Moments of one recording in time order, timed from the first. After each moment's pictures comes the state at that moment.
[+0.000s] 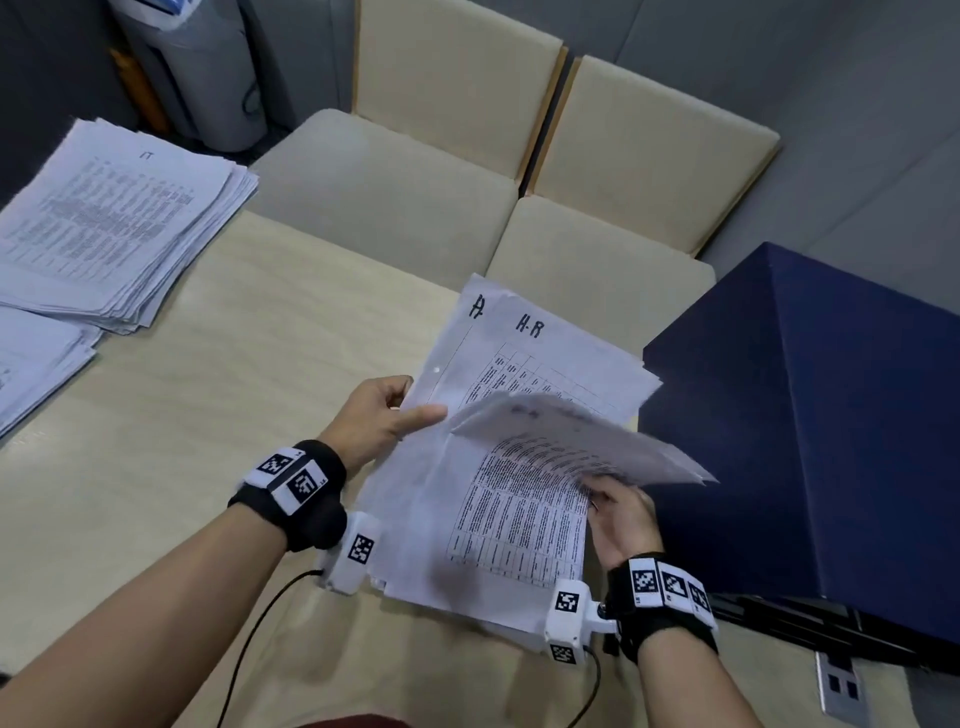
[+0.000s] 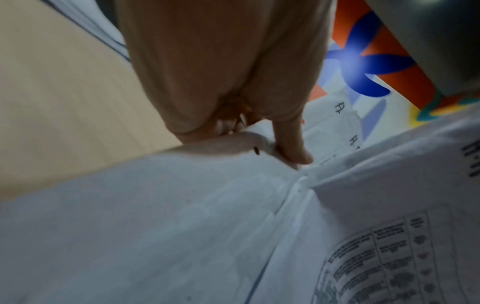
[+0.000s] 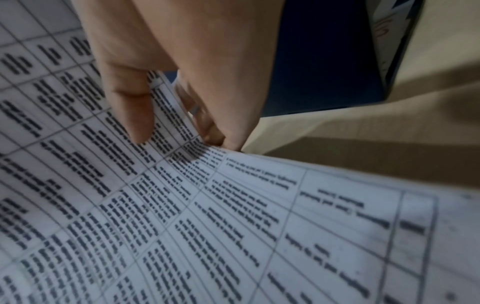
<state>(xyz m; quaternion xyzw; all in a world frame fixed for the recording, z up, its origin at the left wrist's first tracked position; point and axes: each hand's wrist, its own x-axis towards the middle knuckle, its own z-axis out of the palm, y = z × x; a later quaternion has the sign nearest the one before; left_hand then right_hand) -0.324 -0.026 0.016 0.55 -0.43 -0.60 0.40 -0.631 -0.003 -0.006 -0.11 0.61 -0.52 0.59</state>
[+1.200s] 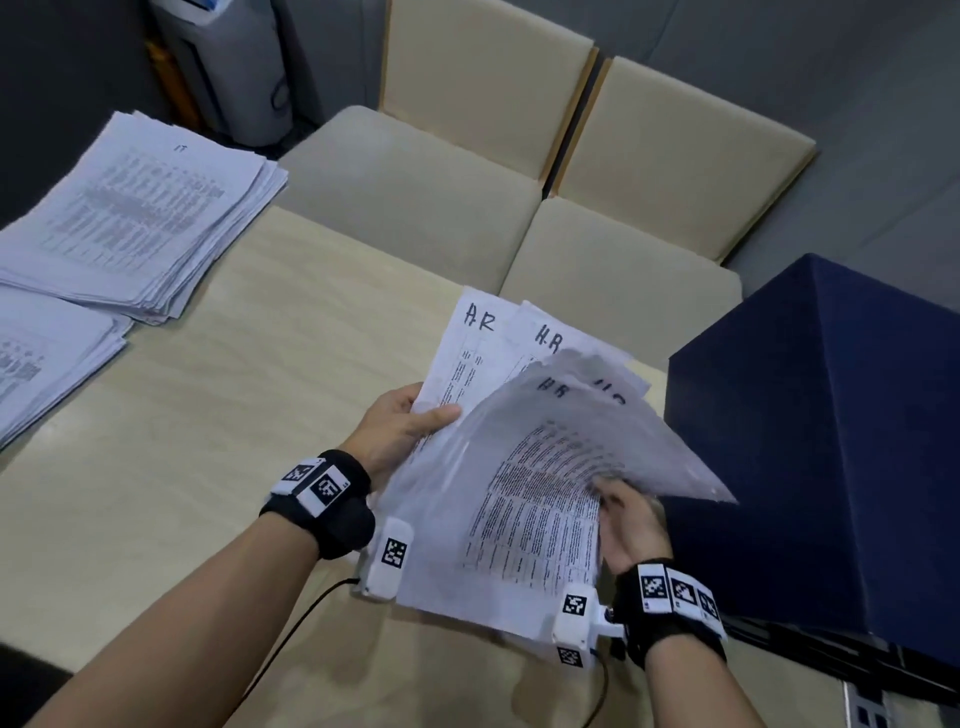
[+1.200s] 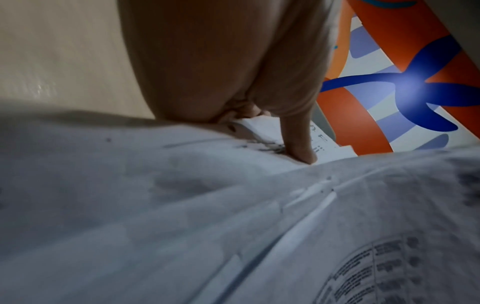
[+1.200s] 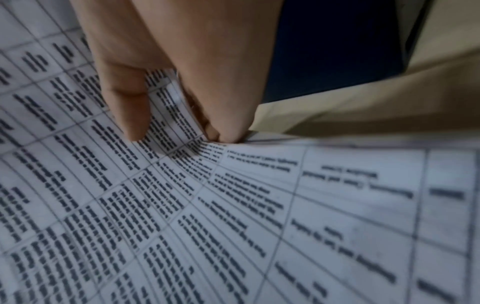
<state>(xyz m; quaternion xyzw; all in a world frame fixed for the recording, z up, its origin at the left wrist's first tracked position) -0.330 -0.019 0.017 0.50 -0.27 -0.68 0.46 -0.622 -0.012 -0.020 -0.13 0.62 -0.49 0.60</state>
